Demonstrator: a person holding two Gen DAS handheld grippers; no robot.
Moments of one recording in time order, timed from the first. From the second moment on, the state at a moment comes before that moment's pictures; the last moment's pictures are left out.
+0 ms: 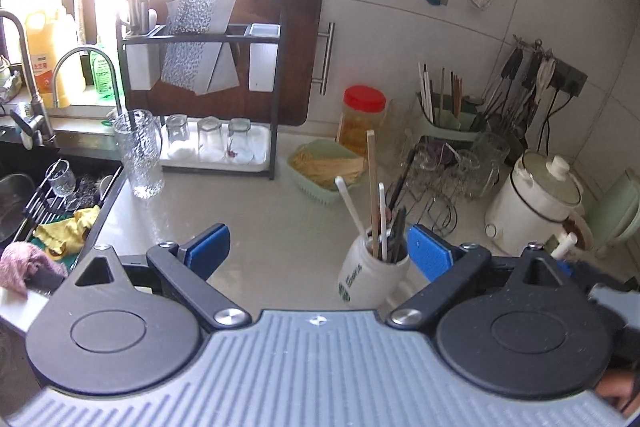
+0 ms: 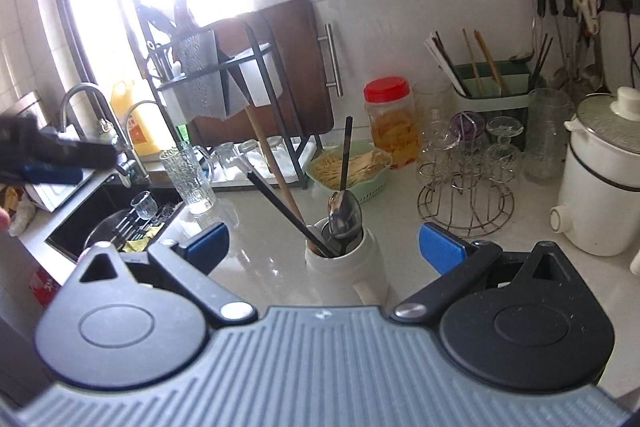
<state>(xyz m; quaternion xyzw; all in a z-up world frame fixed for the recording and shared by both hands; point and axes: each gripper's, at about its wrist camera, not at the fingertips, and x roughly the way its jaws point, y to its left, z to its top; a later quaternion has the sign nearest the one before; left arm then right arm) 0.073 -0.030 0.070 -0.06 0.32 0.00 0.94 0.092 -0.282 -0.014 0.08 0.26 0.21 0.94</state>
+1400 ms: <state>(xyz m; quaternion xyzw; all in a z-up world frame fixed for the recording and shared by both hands) -0.009 -0.060 0.016 -0.06 0.34 0.02 0.94 0.017 -0.317 -0.029 0.09 0.26 0.20 0.94</state>
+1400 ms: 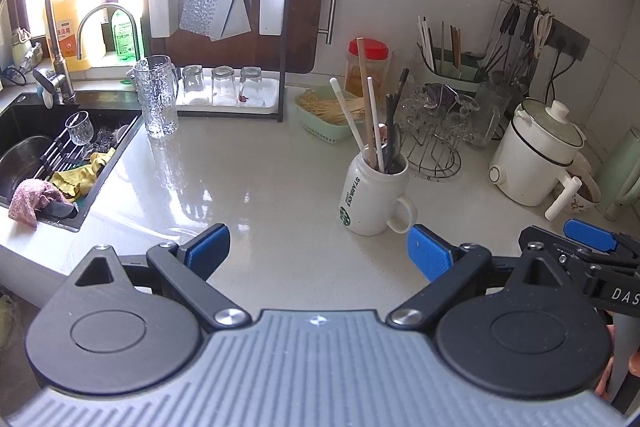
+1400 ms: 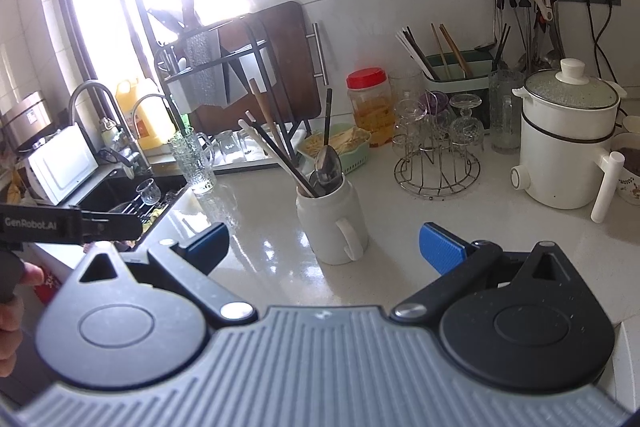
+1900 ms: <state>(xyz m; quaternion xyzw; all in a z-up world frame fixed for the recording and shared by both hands) -0.009 -0.049 0.020 -0.06 0.34 0.02 0.94 0.012 -0.306 -0.025 0.09 0.25 0.19 0.94</state>
